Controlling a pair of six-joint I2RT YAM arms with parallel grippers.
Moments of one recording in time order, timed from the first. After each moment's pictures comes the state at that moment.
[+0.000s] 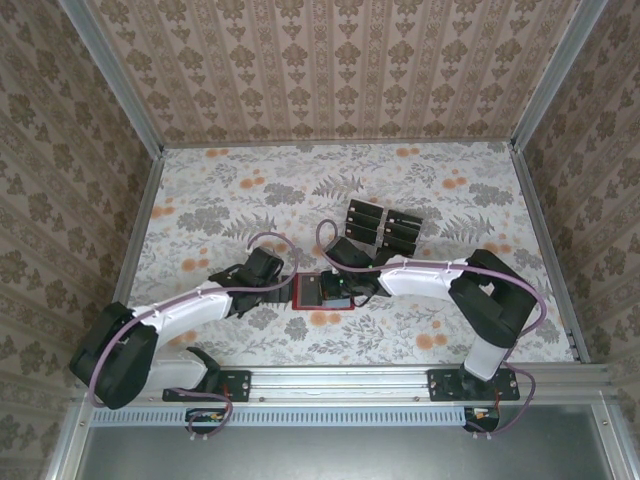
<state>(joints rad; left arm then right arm) -0.69 1.26 0.53 -0.33 -0.23 -0.50 0.85 1.73 0.95 -0.23 -0.11 0.72</state>
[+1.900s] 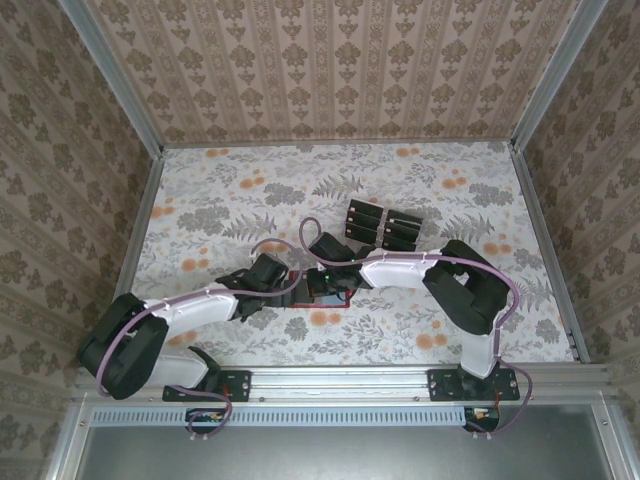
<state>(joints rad) -0.73 1.31 0.49 -0.27 -0.25 -0.53 0.86 1.88 1.10 -0.24 -0.16 0.69</state>
